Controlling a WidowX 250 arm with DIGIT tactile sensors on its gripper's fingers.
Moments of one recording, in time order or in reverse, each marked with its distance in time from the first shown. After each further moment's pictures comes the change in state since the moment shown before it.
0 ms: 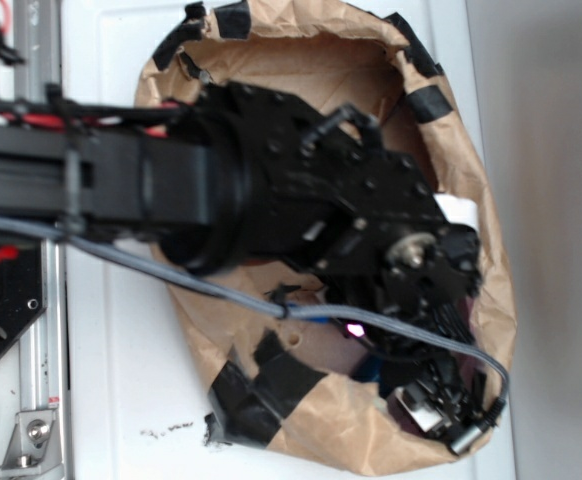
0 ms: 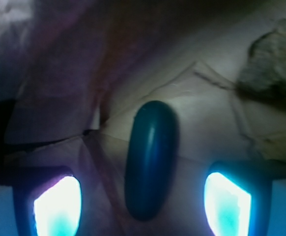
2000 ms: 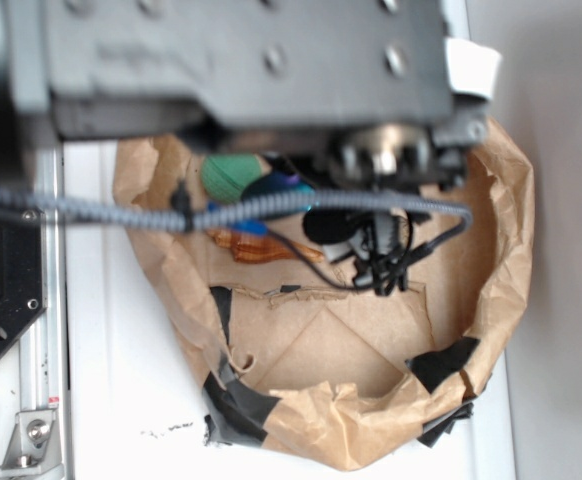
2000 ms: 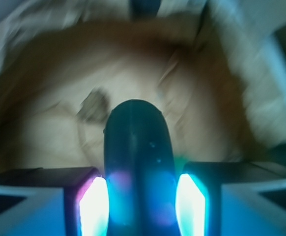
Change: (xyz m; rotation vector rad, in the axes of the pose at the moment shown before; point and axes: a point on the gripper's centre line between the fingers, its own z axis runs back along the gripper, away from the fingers) arm 0.010 0.059 0.123 0.523 -0.144 -0.185
